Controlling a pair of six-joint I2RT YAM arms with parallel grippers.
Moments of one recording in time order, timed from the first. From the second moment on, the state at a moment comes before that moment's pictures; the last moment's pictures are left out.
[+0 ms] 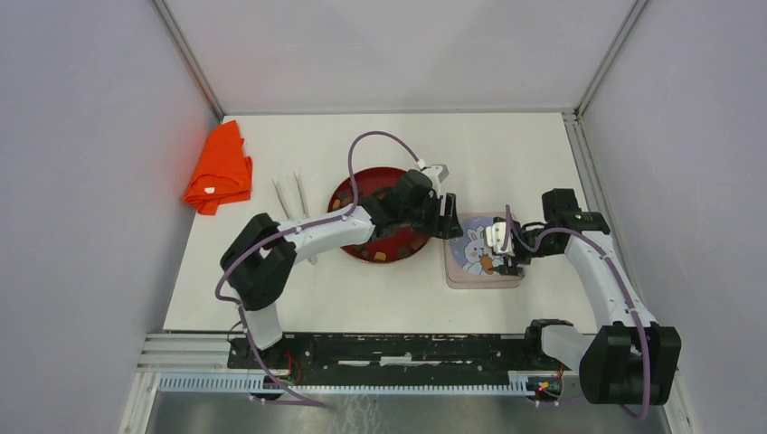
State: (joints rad) left arm -0.90 1.83 1.27 -0.09 0.19 -0.61; right arm -0.03 1.11 0.81 -1.07 -0.89 -1.69
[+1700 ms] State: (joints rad) left arm -0.81 1.41 0.91 0.16 0.21 -0.61; right arm -0.32 1.21 0.88 -0.74 -0.84 -0.79
